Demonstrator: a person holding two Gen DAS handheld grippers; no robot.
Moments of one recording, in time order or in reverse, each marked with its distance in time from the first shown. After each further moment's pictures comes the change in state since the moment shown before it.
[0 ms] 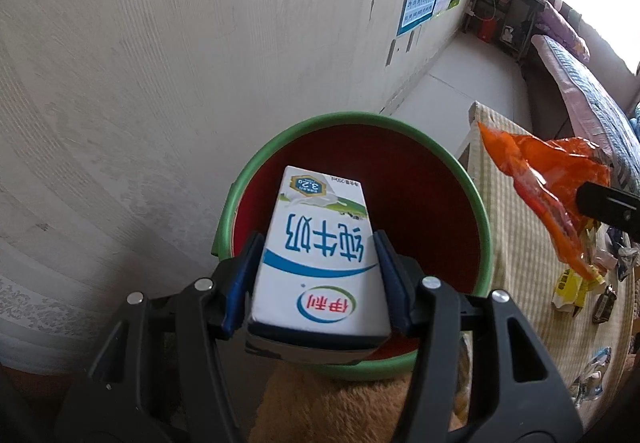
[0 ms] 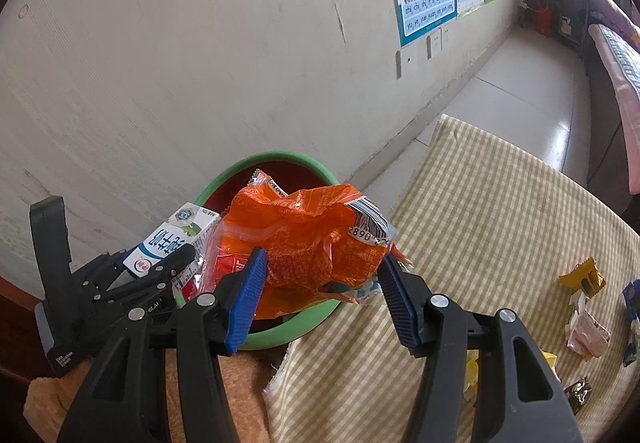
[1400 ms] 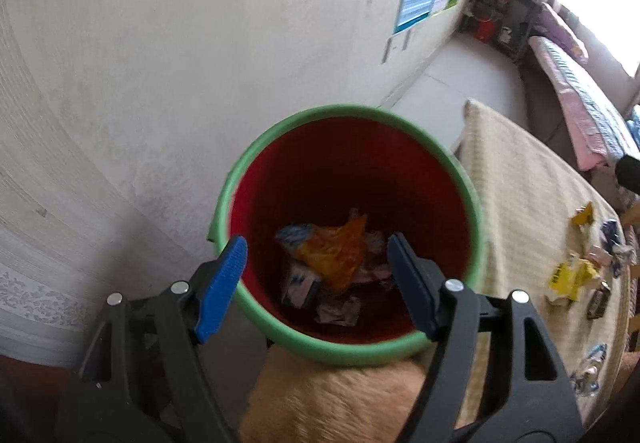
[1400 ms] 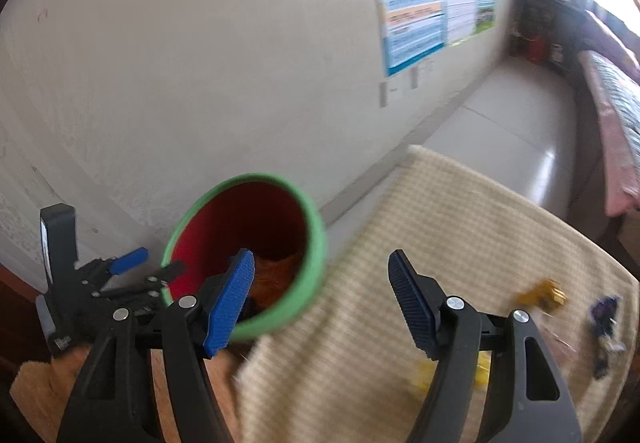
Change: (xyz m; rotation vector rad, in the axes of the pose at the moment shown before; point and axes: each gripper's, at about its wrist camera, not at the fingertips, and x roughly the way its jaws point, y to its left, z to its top) left arm -0.018 -0.011 -0.009 -0.003 -0.006 -0.021; right arm -0.058 -0.033 -0.010 -0.029 -0.107 -0.051
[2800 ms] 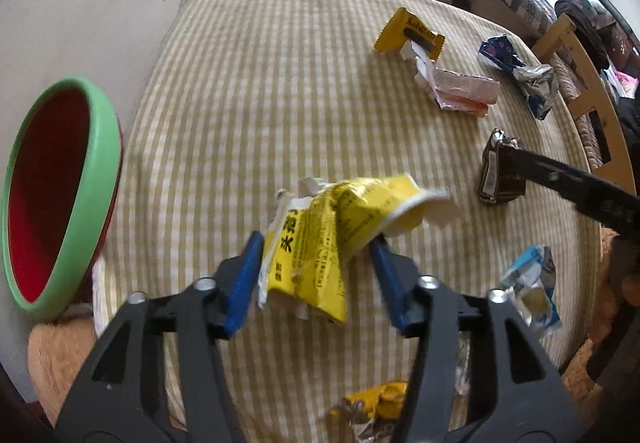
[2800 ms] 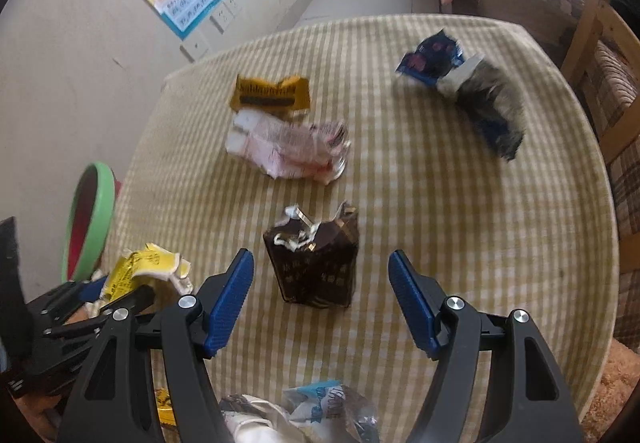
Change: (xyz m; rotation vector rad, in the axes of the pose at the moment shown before) left arm 0.036 -0.251 -0.077 0.430 0.298 -0.241; right arm -0.028 -0.209 -0.175 0.516 0.158 -0.167
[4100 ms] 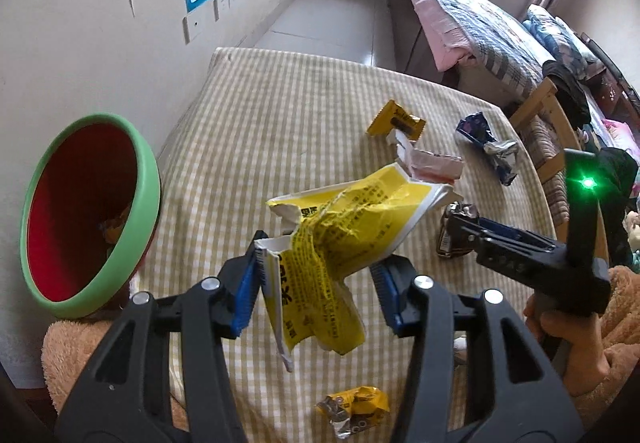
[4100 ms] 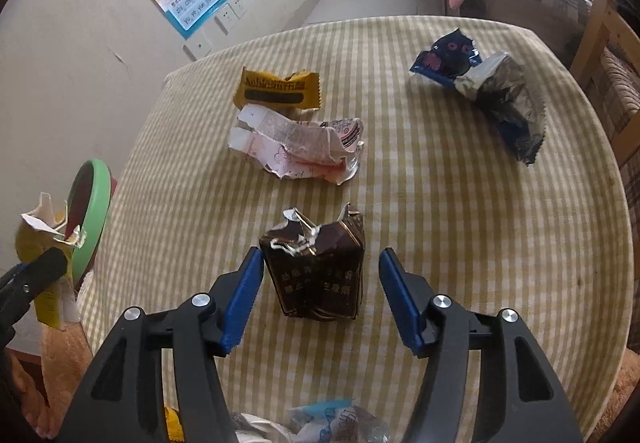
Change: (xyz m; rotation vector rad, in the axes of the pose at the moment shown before) left arm -0.064 0.004 0.009 -0.072 -0.193 -0.033; right arm 0.016 -0.001 0.000 -0.018 -0.032 0.006
